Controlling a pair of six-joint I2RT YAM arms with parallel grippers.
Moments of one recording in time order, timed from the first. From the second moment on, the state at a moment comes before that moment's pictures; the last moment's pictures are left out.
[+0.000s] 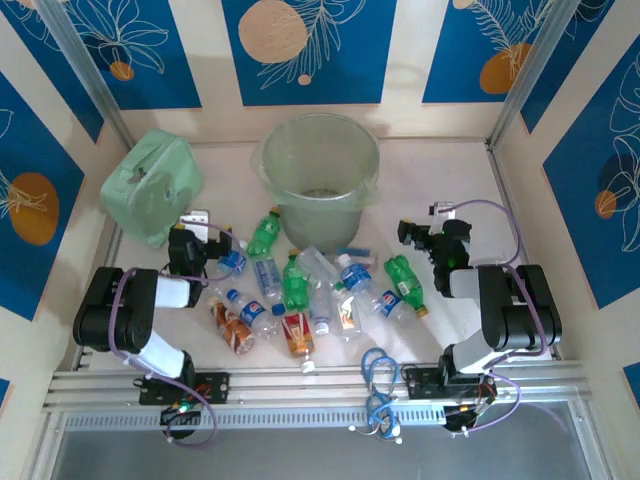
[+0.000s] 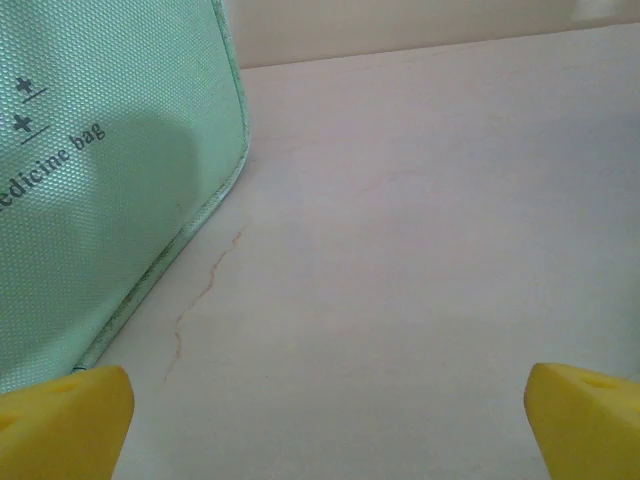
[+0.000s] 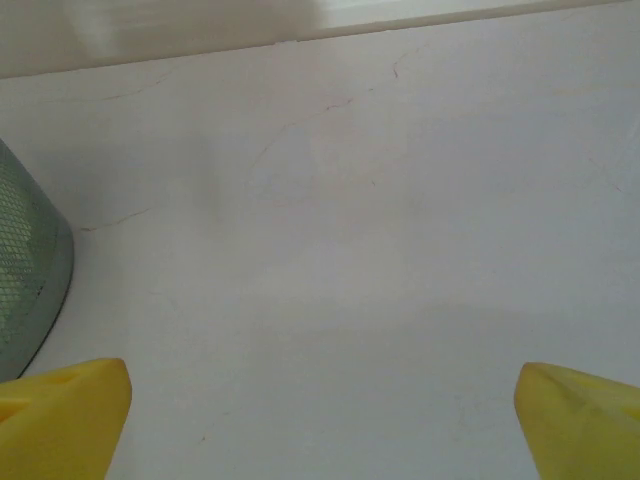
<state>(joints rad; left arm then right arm) -0.07 1.56 0.37 0.84 -0.07 0.06 0.01 1.52 0.41 0.71 -0.10 0.10</state>
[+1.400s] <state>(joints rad) -0.09 1.19 0.93 -0.08 -0.17 -0.32 -0.10 1.20 1.06 -0.40 0.01 0.54</state>
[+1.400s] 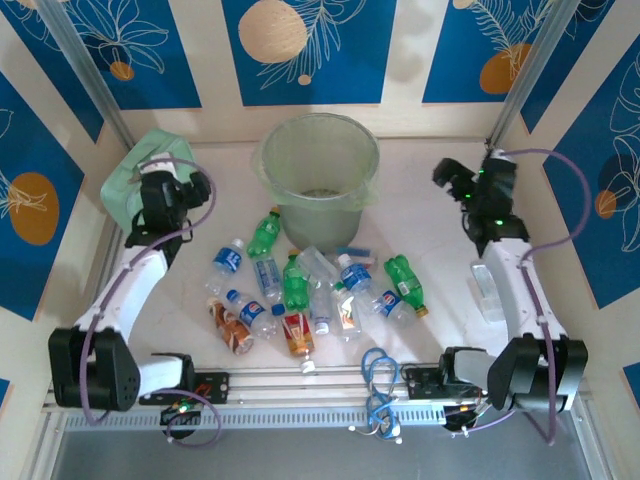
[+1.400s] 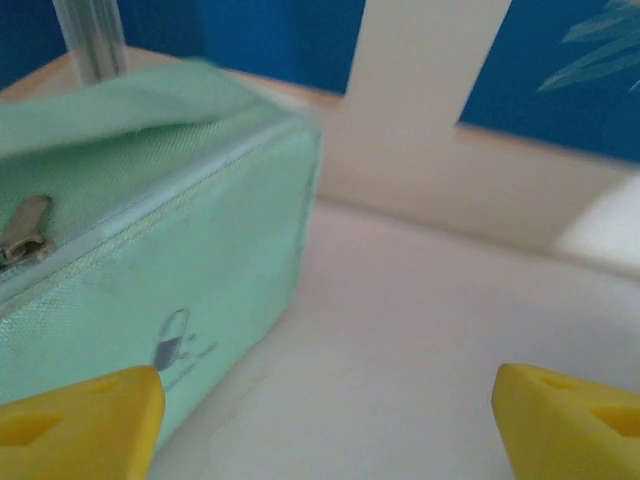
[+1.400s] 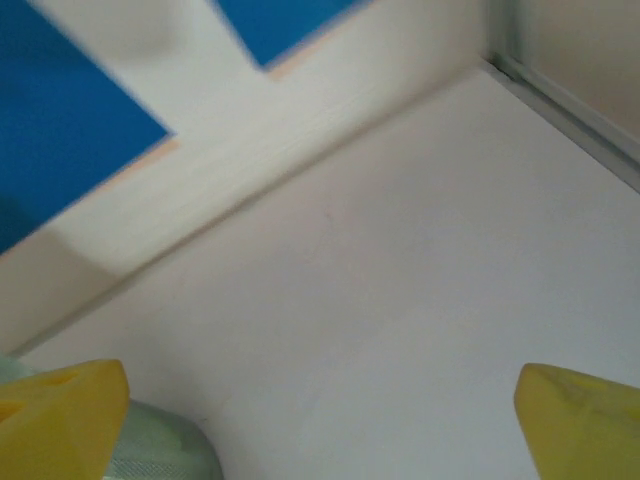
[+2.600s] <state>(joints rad) -0.44 1.00 0.97 -0.52 0.04 -0.50 0.35 1.74 1.25 -1.24 0.02 0.58</state>
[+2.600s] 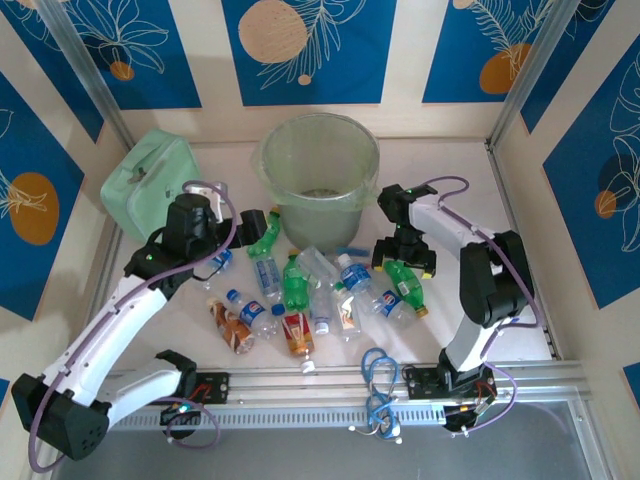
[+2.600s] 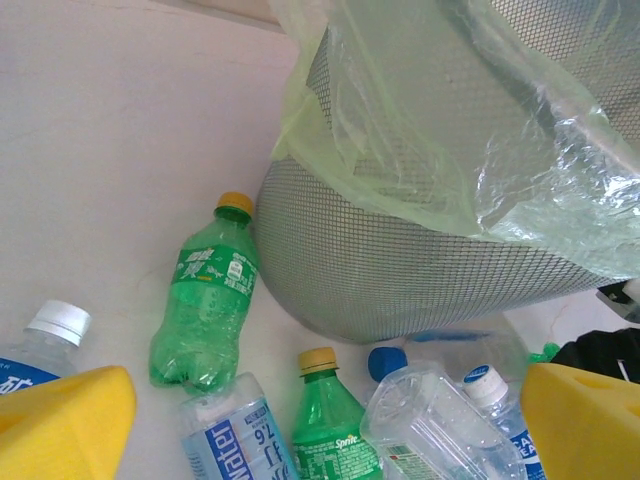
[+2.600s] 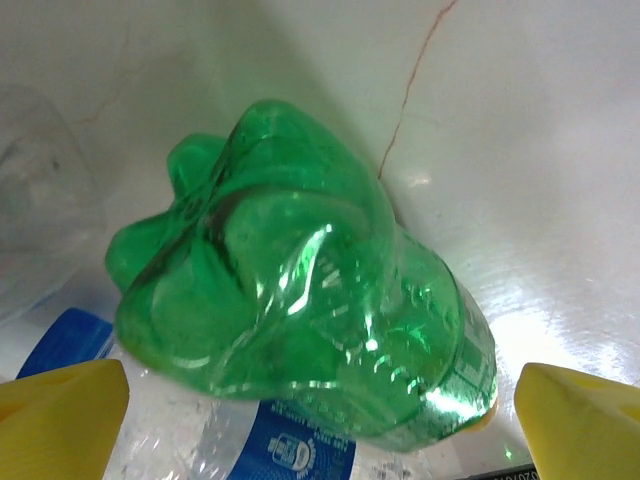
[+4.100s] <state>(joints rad) -0.44 1.01 1.00 -0.46 0.18 -0.53 0.15 1.42 1.35 -1.15 -0.04 0.63</state>
